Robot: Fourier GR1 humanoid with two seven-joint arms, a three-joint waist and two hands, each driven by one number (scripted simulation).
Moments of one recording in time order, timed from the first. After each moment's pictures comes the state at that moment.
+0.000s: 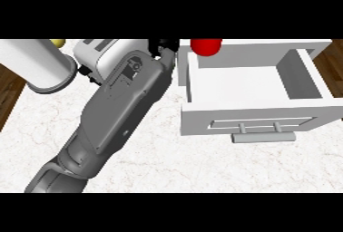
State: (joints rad) left arm -1.18 0.00 -0.18 -0.91 0.40 0.59 0.10; right arm 0.42 -0.03 -0.68 -2.28 -0.55 0.45 0.26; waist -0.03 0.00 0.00
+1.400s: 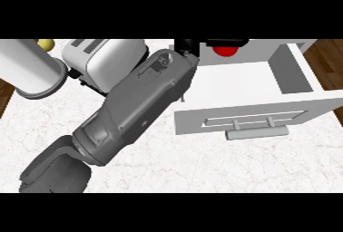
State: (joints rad) left arm -1.38 0.00 -0.52 -0.53 0.82 0.71 -0.09; right arm 0.36 -0.03 -0.66 -2.29 -0.54 0.45 0.29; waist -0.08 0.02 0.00
